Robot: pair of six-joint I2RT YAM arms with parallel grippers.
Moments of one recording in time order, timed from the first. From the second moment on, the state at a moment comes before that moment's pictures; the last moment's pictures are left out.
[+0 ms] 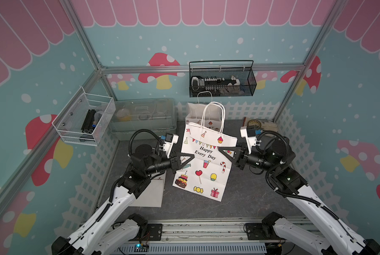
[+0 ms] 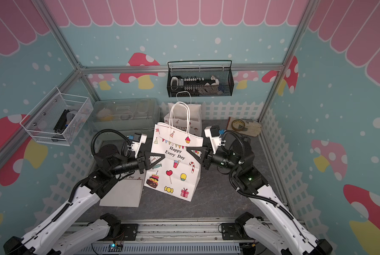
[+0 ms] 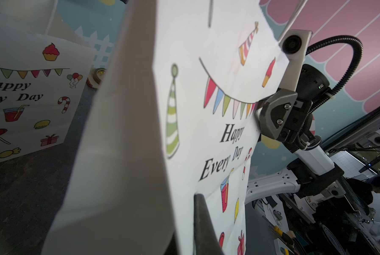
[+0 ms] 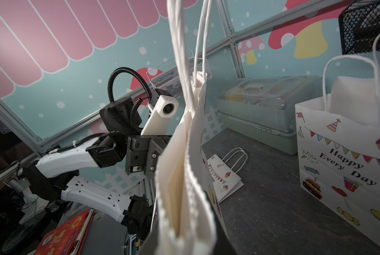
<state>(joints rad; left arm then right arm) -0.47 0.92 0.82 0.00 0.77 -0.56 0.54 0.91 0.97 -0.04 -0.64 0.43</state>
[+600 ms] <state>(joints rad) -0.47 0.75 0.82 -0.09 0.68 -0.51 0.53 0.94 1.06 -0.21 -0.69 0.40</state>
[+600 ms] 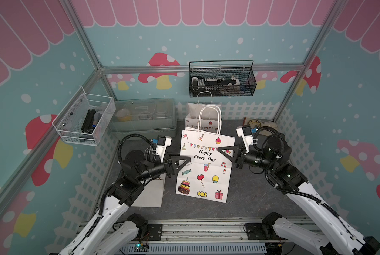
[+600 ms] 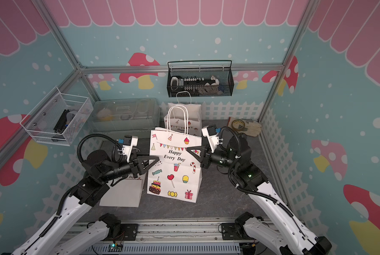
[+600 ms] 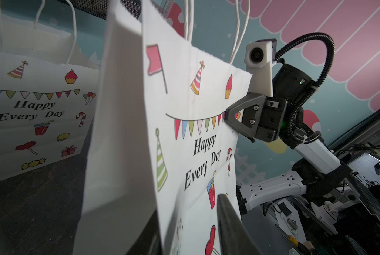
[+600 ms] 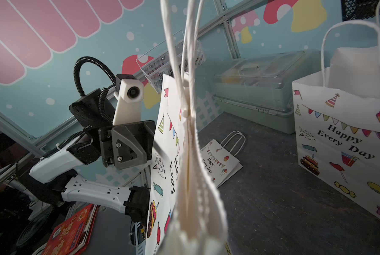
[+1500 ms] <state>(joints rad) -0.30 0.63 0.46 0.27 0.76 -0.67 0.29 1.27 1.41 -0.20 -1.46 0.37</state>
